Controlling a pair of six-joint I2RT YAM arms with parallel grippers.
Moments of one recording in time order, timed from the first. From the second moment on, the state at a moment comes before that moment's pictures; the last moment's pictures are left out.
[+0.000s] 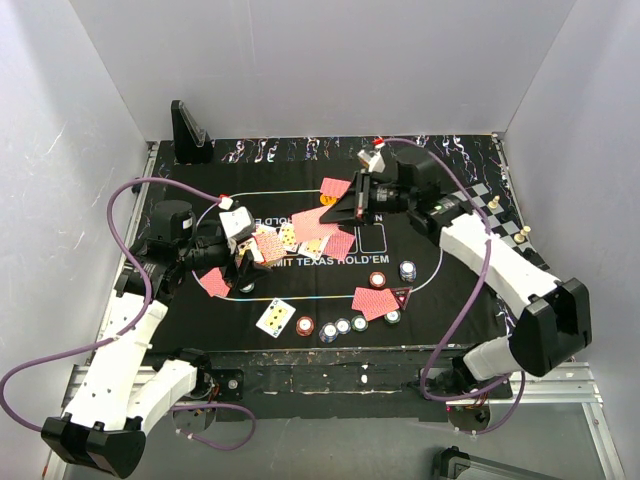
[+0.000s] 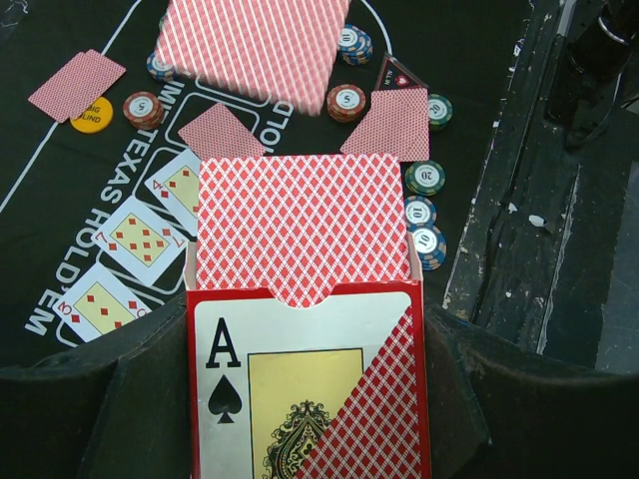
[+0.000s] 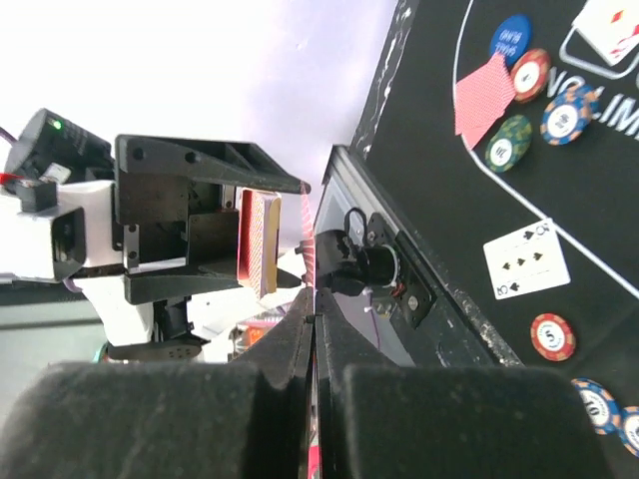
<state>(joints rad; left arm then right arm) -0.24 0.88 1.01 -0.73 0.85 0.49 0.59 1.43 1.21 -0.13 -0.82 1.01</state>
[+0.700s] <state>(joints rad) -0.24 0.88 1.01 -0.79 0.91 0.53 0.22 1.83 1.54 -0.79 -0.68 0.31</state>
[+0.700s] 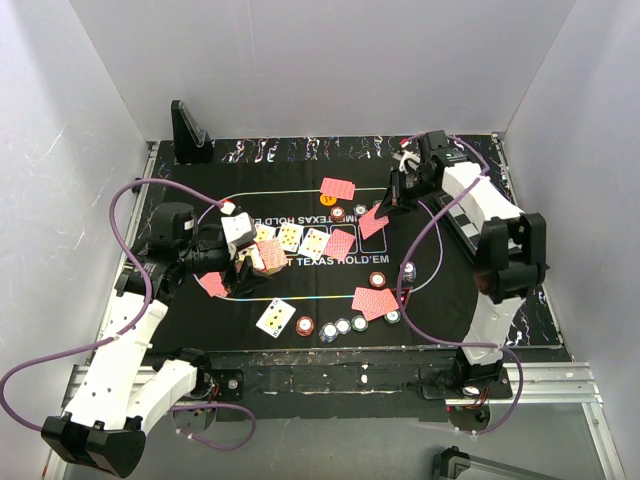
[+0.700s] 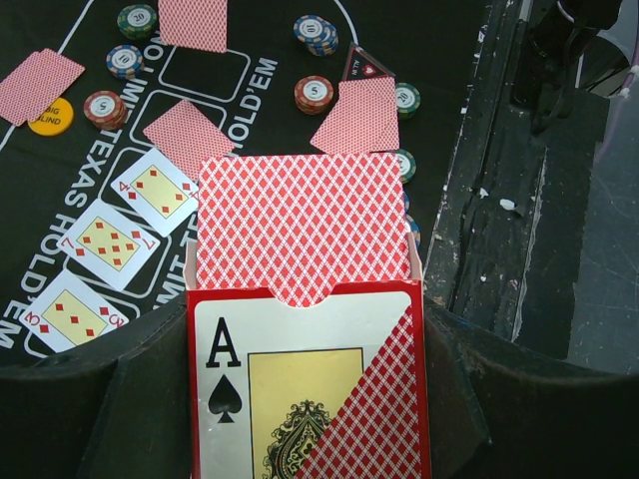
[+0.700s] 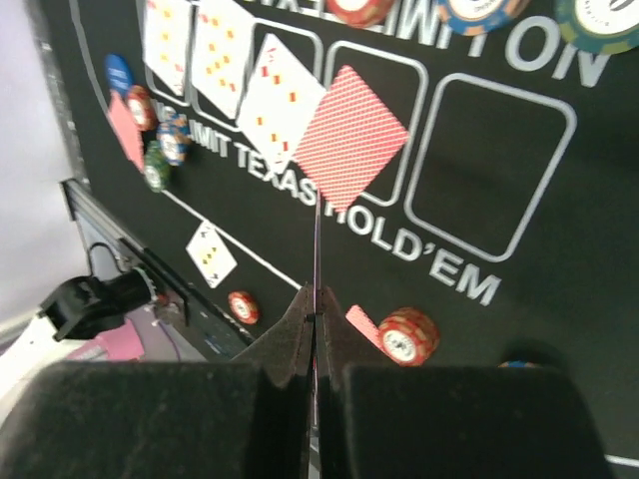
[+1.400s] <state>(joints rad) -0.24 0.87 1.01 -0.84 0.91 0.58 0.24 2.07 1.61 -0.90 -0.55 0.14</state>
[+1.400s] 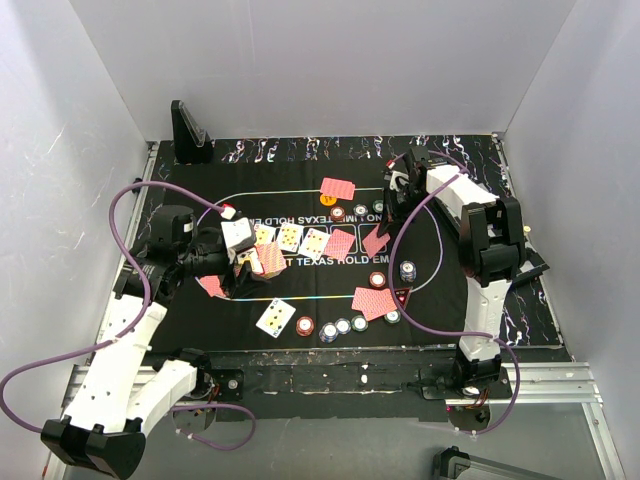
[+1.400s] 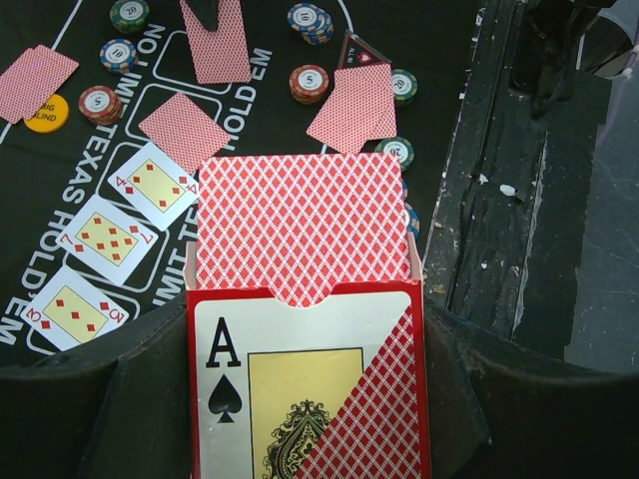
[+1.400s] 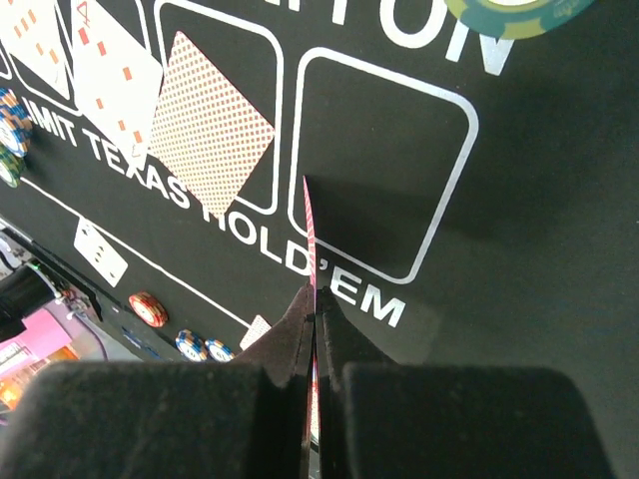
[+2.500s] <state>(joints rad) -0.24 0.87 1.01 -0.84 0.93 0.58 0.29 1.90 1.59 -0.89 -0.14 0.27</state>
